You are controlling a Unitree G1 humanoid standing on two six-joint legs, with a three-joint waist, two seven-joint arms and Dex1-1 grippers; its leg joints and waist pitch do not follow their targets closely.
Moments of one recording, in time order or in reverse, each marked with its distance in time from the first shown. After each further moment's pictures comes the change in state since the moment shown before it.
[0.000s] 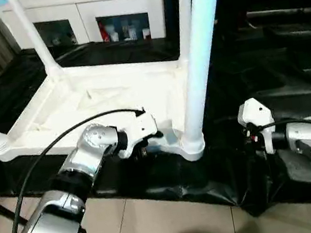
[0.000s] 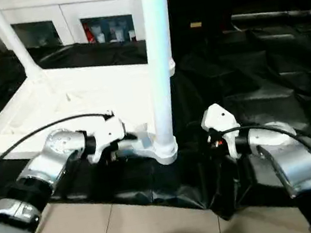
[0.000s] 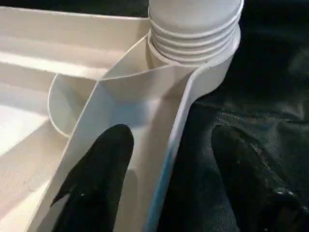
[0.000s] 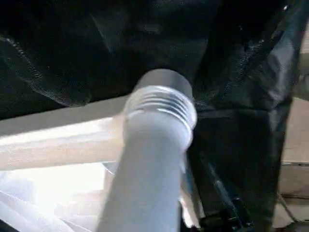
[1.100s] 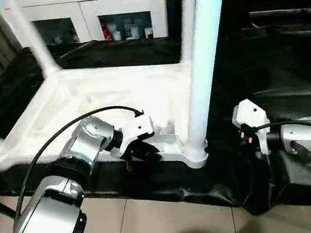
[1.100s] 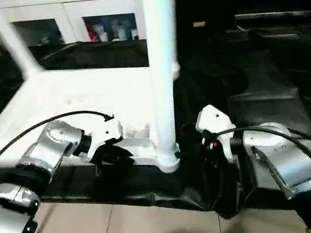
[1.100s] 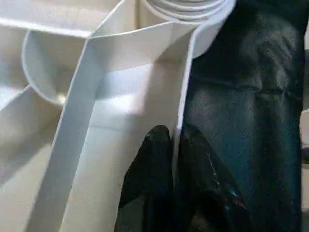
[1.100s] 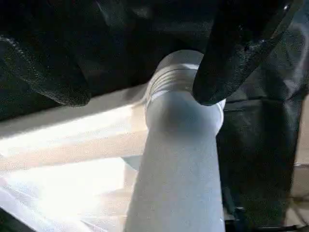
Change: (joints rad) left arm -0.042 0.015 -0.014 0.015 0.039 0.176 -0.174; right arm -0.015 0.036 0.016 0.000 -0.037 0.006 -0.075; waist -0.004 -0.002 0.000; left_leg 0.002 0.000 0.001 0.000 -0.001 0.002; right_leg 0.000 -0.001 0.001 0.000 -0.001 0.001
